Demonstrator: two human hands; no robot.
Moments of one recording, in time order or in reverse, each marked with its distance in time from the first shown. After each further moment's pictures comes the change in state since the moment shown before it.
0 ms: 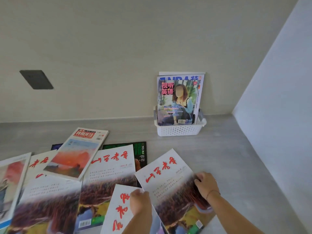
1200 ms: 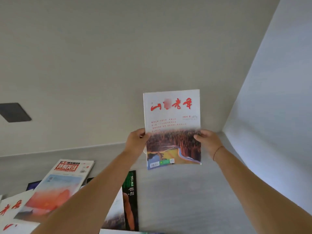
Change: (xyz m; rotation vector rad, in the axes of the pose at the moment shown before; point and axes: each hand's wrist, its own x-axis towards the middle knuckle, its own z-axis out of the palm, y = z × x) left_hand 0.028 0.259 0.002 0.046 -0.315 0.804; right_hand 0.114 -0.107 -0.159 0.662 0.133 -0.312
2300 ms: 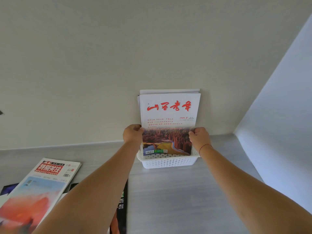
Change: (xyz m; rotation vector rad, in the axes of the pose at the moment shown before) left_hand 0.127 -0.053 0.050 -0.051 0.284 -0.285; right_hand 0.108 0.039 0.056 -0.233 0.131 0.069
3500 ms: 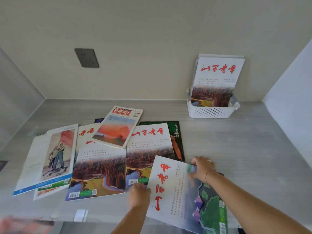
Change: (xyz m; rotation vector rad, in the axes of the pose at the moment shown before) left_hand -0.293 -0.291 -0.253 0.279 -0.089 -0.395; right_hand -0.367 0.059 0.093 -0.889 -0.534 -0.193
